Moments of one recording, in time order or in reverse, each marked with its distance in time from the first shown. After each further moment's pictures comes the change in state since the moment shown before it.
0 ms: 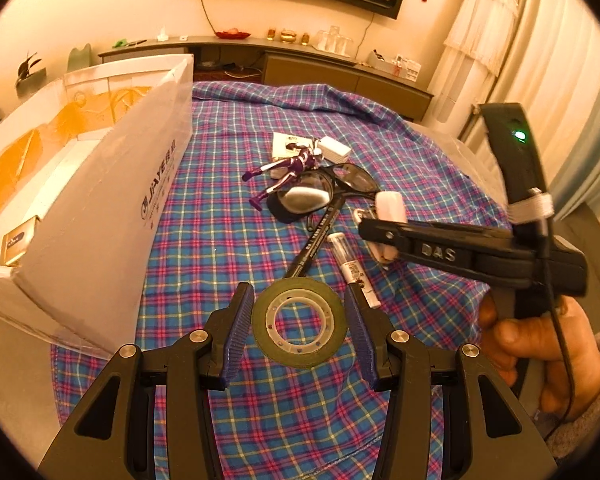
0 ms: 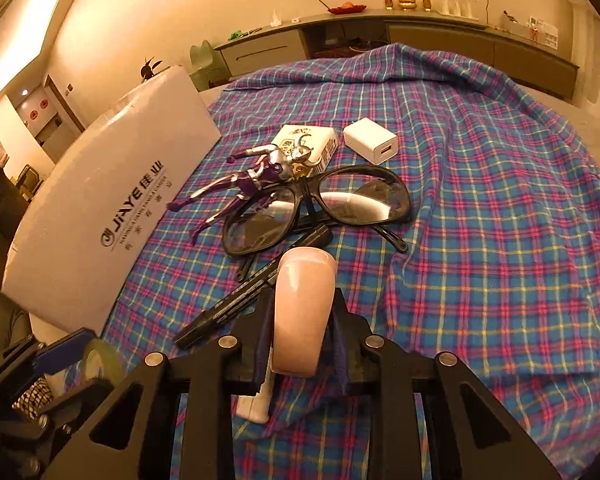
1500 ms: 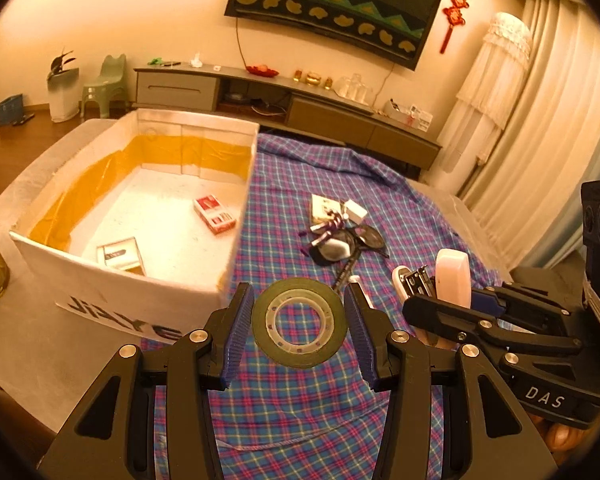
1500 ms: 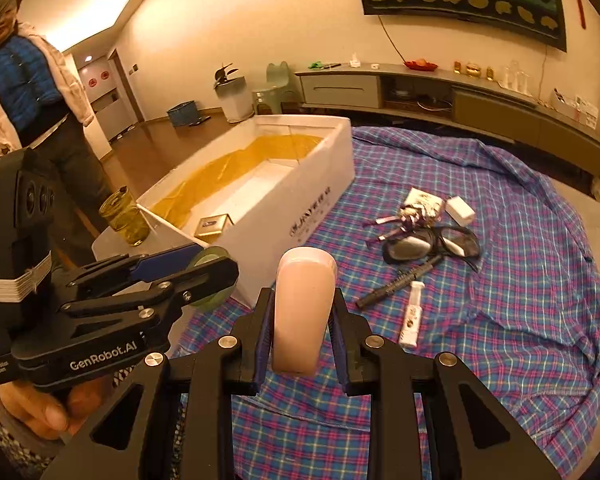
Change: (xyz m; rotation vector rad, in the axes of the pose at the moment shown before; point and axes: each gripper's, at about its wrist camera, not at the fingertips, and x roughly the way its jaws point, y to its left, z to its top) left arm -0.111 0.054 0.012 -0.107 -0.134 0.006; right arm -0.128 0.140 -0.033 -0.226 -0.114 0.098
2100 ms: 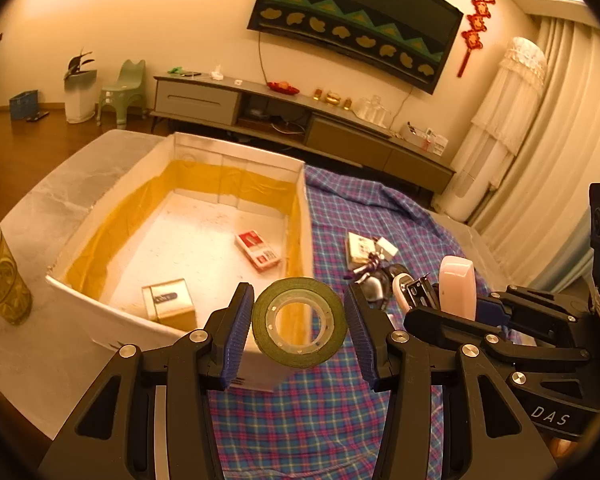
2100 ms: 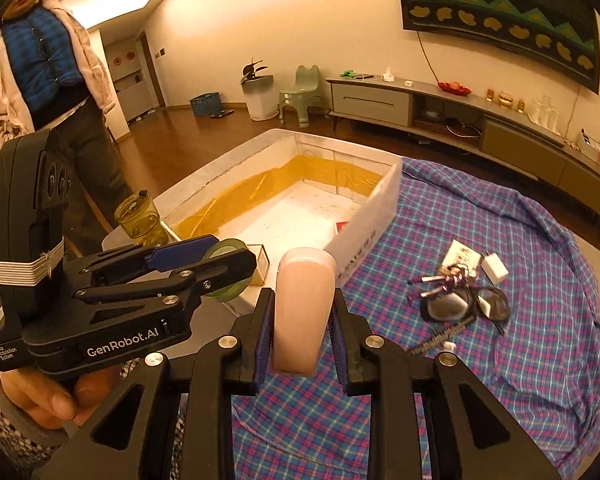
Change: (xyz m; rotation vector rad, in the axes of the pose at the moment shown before) left arm -0.006 0.059 0.038 -0.052 -0.049 0.022; right arm 0.026 0.052 0.053 -0.109 -0.002 0.027
